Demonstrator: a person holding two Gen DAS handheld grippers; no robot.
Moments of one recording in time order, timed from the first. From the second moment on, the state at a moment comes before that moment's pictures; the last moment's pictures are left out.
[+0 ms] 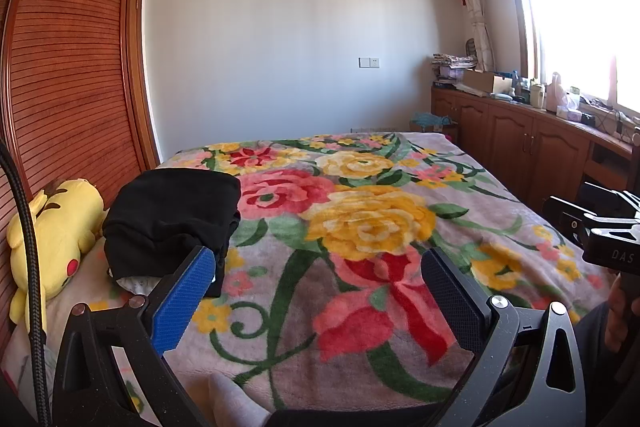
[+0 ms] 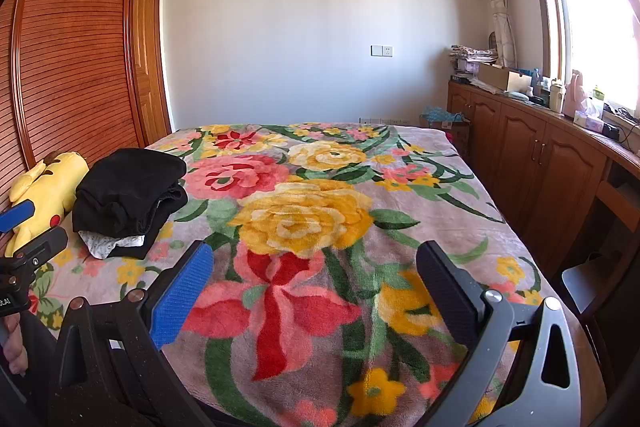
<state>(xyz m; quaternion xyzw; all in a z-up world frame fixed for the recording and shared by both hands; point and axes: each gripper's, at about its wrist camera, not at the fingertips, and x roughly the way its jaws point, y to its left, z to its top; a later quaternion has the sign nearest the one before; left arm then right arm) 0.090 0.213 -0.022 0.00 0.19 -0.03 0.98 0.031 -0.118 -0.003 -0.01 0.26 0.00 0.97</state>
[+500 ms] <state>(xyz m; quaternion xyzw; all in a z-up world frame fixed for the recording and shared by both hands) 0.092 0.215 -0.023 0.00 0.19 -0.03 0.98 0.031 -0.119 -0.003 0.00 0.26 0.00 0.97</state>
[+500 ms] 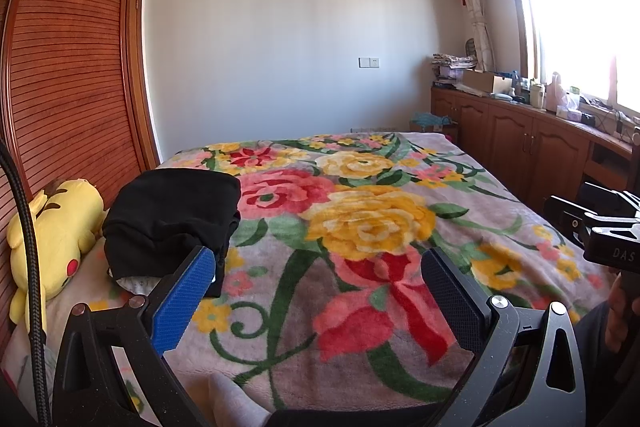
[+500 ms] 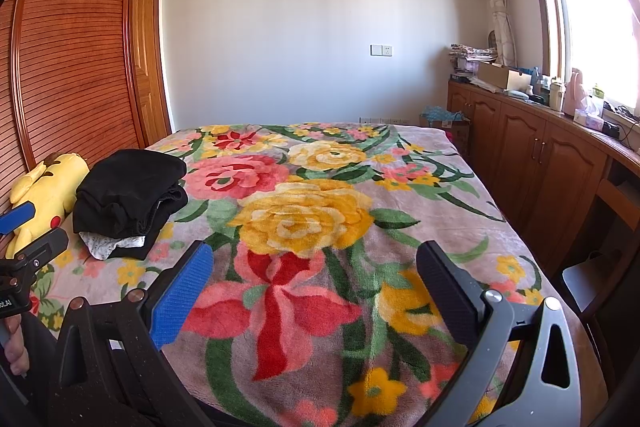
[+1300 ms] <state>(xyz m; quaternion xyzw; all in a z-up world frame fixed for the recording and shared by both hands) 0.092 0.215 -0.023 0.00 0.19 -0.03 0.98 0.030 -0.118 -0.003 0.00 0.26 0.00 0.97</state>
